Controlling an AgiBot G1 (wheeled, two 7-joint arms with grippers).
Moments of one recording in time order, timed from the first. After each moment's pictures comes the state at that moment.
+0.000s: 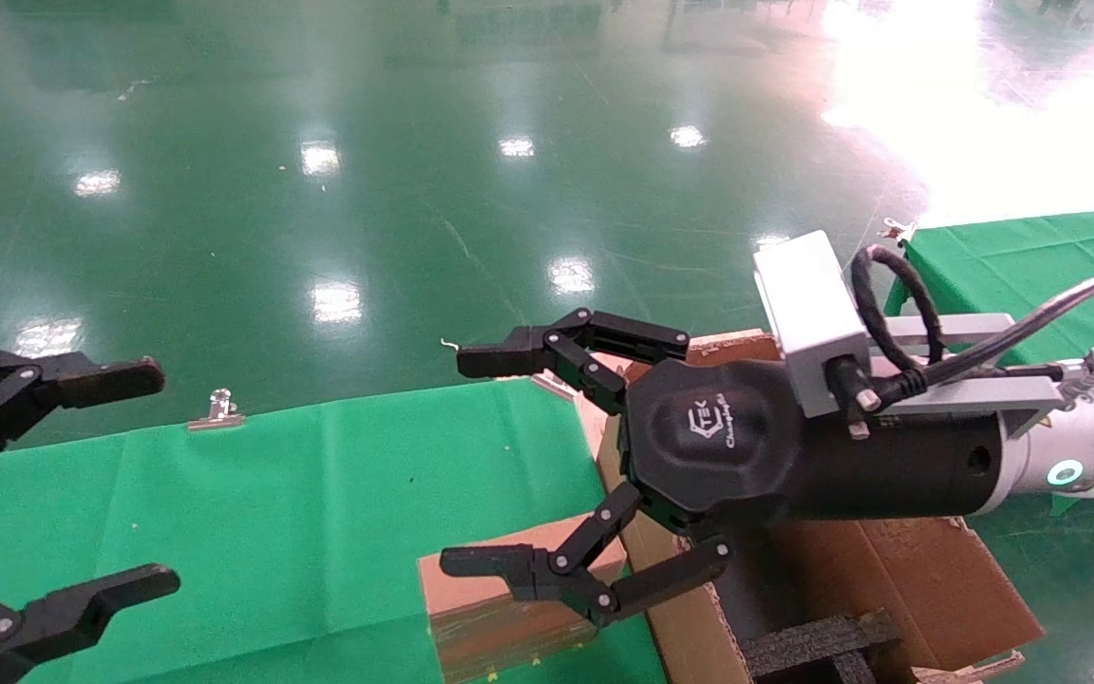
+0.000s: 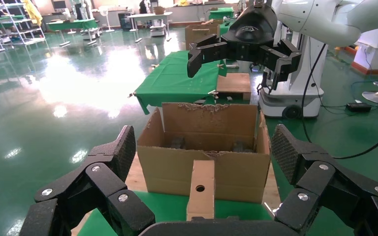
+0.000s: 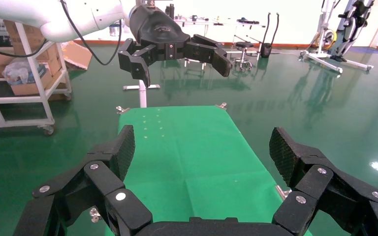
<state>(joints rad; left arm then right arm) -1.09 0.59 0.34 -1.26 0.68 1.47 -0.15 1.08 -0.61 -0.29 1.28 -0.73 -1.49 0.19</state>
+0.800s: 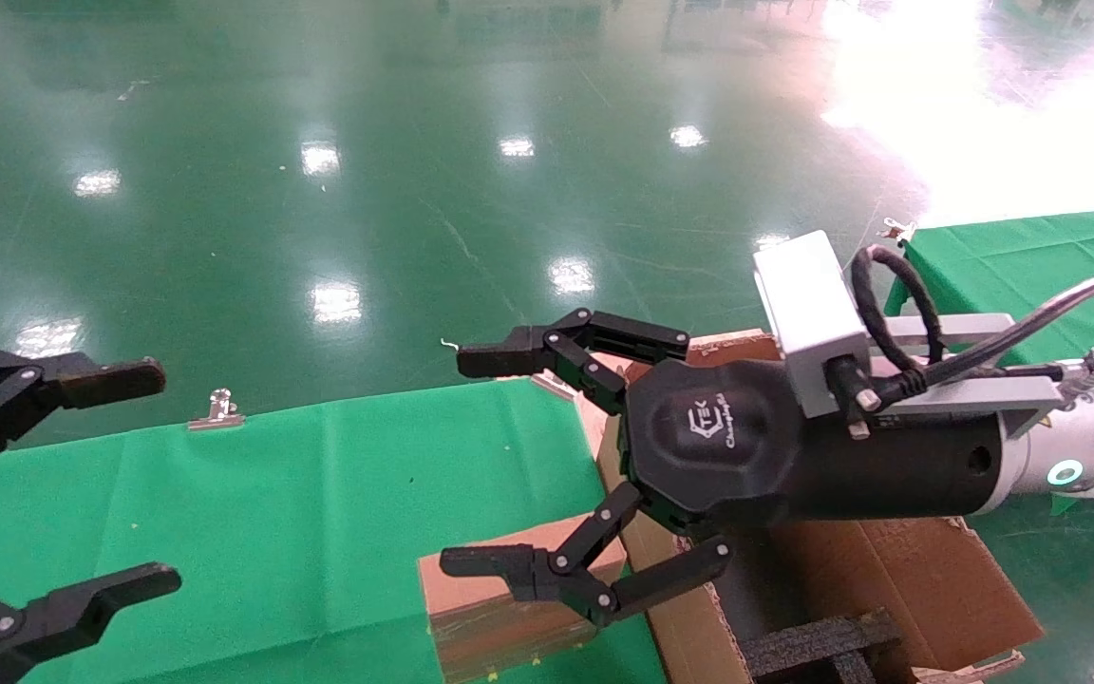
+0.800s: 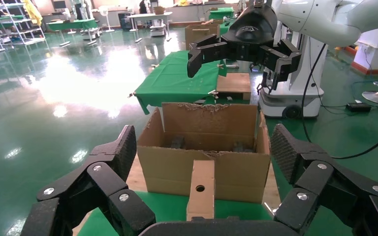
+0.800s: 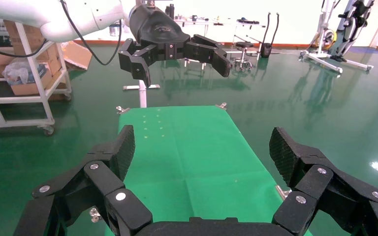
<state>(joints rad) -1.09 0.59 0.34 -1.26 0.68 1.47 -0.15 1.08 -0.61 -0.29 1.28 -0.74 -1.49 0.19</state>
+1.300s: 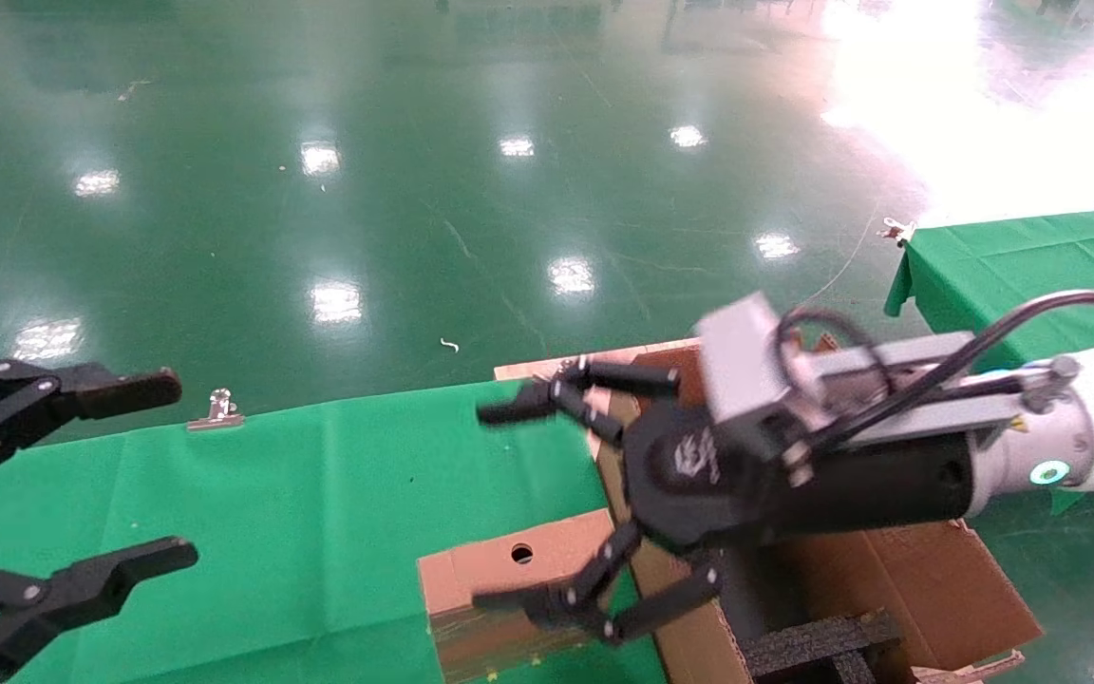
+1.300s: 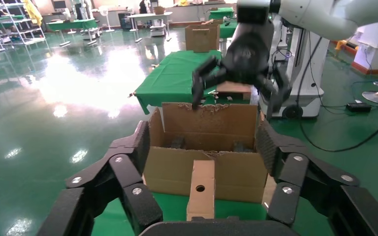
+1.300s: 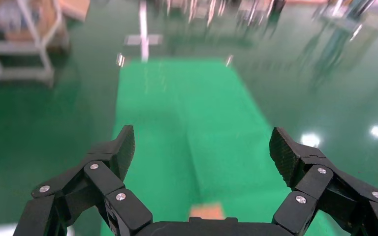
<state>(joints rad) -1.09 0.59 0.34 -1.26 0.68 1.47 -0.15 1.21 -0.61 -0.40 1.28 -0.96 -1.54 0.24</state>
